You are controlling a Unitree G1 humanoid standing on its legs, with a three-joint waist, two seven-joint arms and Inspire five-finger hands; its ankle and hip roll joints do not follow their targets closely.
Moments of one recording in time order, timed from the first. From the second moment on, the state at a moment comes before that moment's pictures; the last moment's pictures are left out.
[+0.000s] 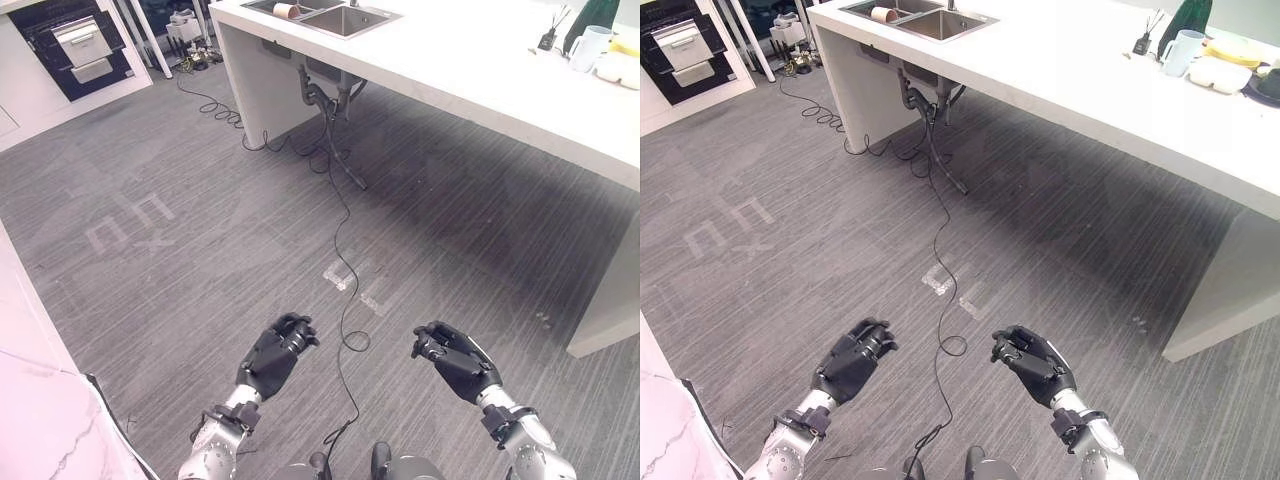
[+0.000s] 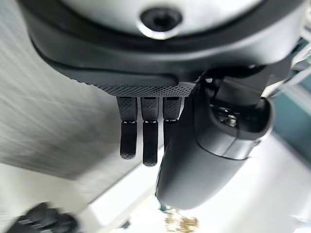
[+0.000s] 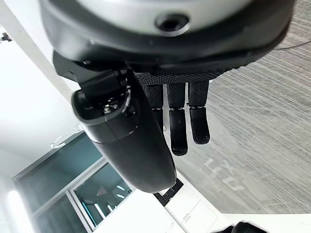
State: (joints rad) left arm 0.04 0.28 -0.12 0.57 -0.97 -0.07 -0.65; right arm 0.04 -0.36 0.07 0.53 0.86 -0.09 0.57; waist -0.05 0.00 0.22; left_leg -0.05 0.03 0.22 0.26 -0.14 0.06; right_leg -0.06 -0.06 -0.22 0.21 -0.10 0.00
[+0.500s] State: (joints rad) left arm 0.04 0.26 -0.15 0.97 -0.68 0.03 -0.61; right arm 0.06 -0.35 0.15 0.82 0.77 -0.09 0.53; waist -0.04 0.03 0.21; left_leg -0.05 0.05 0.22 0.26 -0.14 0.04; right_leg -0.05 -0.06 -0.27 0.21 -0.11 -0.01
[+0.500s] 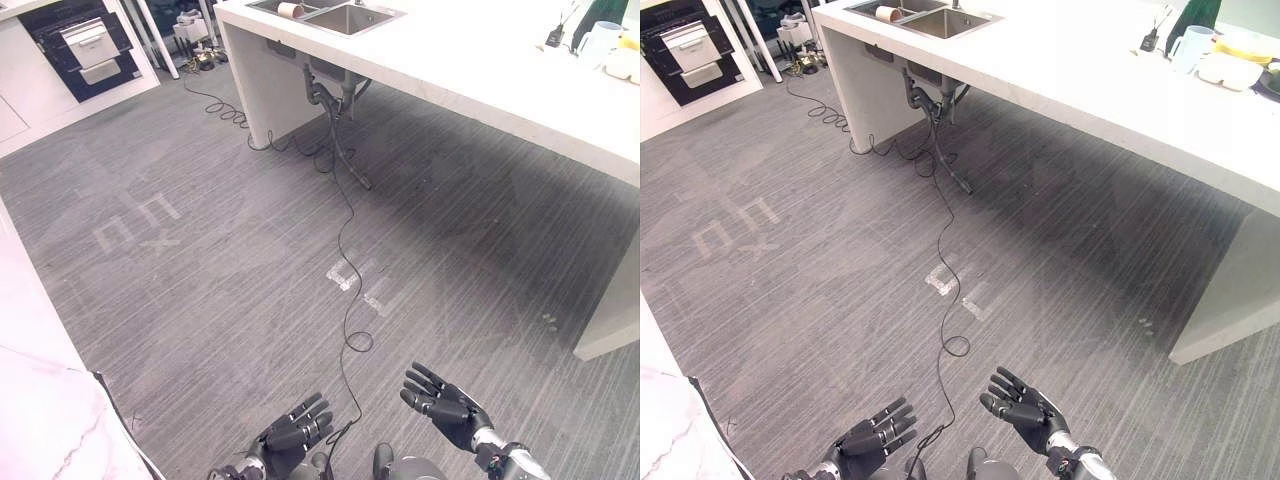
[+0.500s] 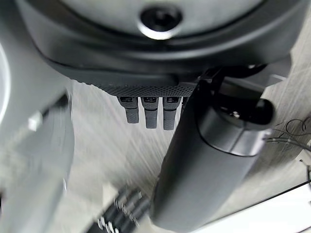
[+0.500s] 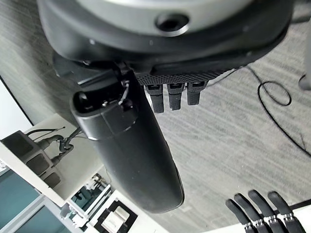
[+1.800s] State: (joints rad) left arm -0.11 0.27 -0.15 1.22 -0.43 0.02 -0.40; right arm 0.03 -0.30 0.12 0.92 0.63 -0.23 0.28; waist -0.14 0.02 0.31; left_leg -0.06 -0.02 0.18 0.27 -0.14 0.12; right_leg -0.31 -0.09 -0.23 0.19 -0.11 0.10
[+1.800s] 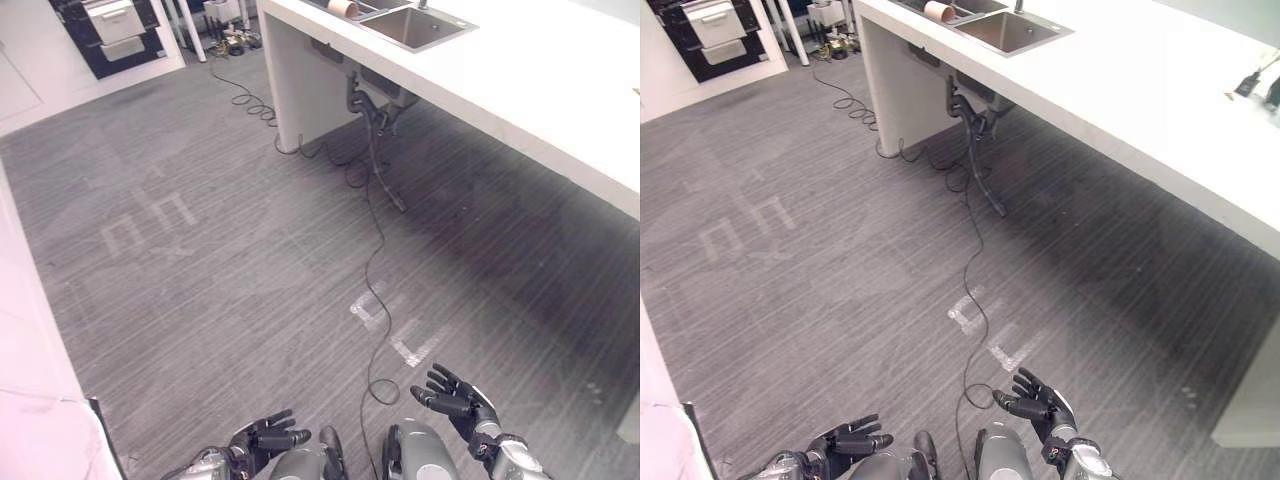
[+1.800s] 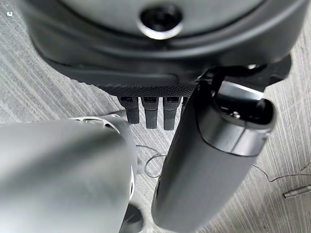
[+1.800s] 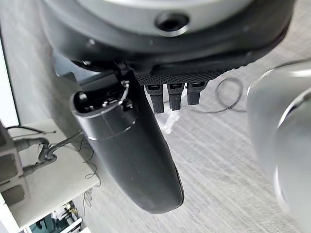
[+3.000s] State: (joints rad) left arm -0.12 0.24 -0.09 1.29 -0.39 -0.02 -0.24; right arm 0.03 -0.30 0.10 1.07 0.63 -0.22 0.23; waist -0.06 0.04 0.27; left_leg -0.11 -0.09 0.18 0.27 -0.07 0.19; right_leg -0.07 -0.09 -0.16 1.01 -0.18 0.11
